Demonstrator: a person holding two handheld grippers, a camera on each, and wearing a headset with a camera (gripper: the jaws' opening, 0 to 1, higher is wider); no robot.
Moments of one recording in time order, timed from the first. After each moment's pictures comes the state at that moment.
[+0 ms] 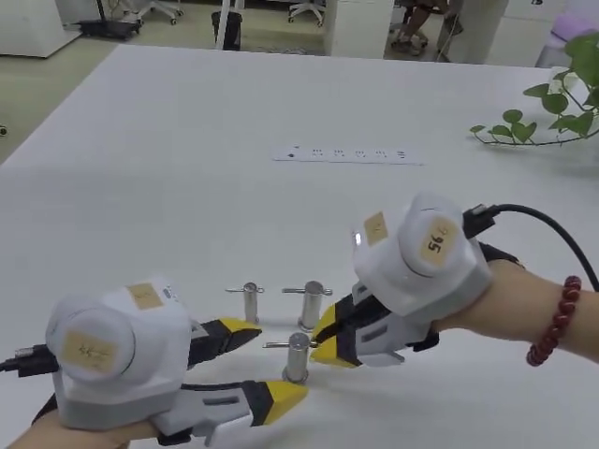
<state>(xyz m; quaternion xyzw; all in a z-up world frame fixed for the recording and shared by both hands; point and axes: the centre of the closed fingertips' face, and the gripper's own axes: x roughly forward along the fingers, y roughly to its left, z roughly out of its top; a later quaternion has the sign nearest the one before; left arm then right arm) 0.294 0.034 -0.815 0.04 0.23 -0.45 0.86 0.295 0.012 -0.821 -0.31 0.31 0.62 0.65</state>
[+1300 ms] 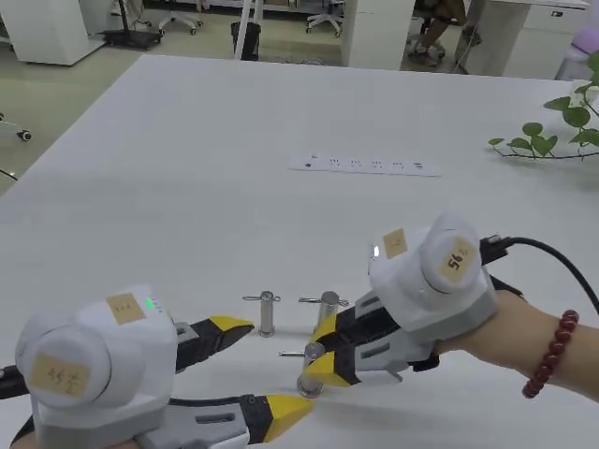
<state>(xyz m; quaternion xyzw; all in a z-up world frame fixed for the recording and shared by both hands) 0.287 0.050 -0.798 0.04 0.21 -0.43 0.88 0.296 0.031 -0.824 -0.25 0.28 0.64 0.67</state>
